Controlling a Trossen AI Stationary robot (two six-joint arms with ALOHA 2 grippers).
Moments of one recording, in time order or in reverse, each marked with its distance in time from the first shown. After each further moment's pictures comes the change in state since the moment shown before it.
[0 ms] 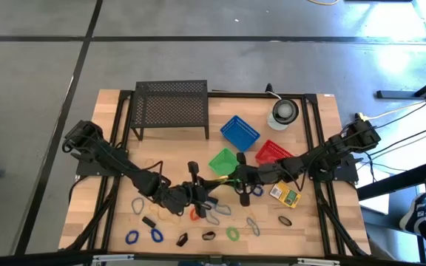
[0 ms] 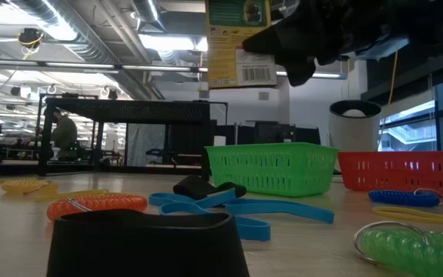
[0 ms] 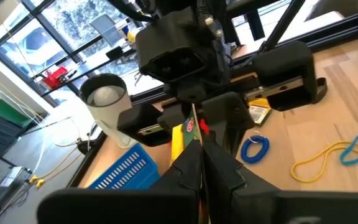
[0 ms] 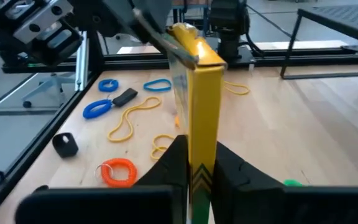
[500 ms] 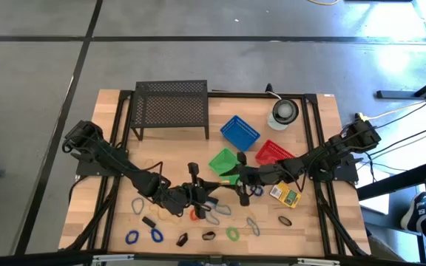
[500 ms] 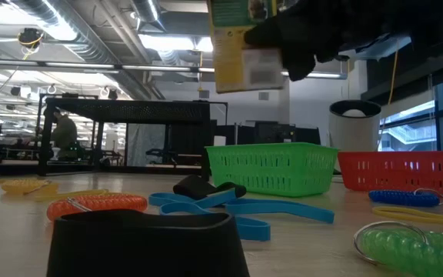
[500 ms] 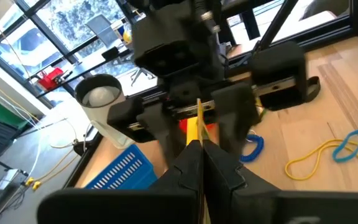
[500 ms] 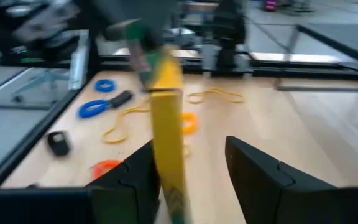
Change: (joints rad) left arm -0.001 0.002 0.000 -0.001 0.009 0.001; right arm 0.017 0.000 0.000 0.014 0.053 -0.041
